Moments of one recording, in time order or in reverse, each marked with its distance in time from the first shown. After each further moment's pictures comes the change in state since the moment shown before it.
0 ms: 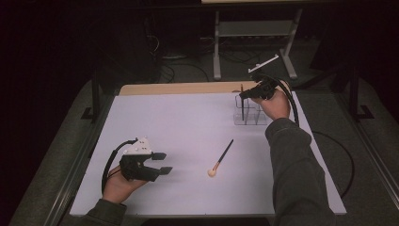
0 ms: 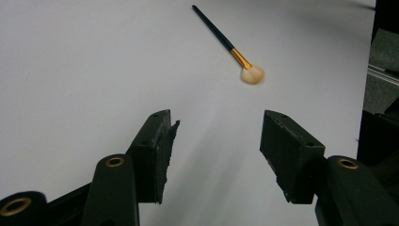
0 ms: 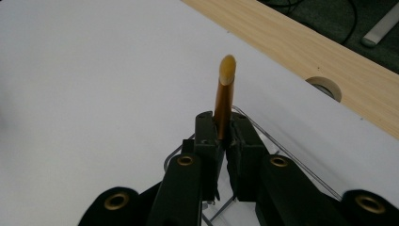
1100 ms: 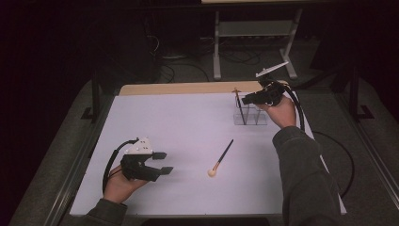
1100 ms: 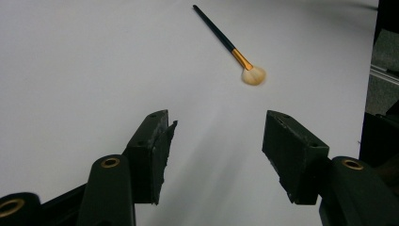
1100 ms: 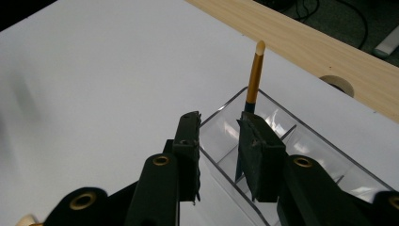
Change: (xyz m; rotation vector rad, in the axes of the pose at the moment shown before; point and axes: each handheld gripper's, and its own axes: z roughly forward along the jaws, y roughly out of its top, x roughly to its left) left arm 0.000 0.001 0.002 0.002 0.003 -0.005; right arm 0.008 -0.025 -0.020 -0.075 0.051 0.008
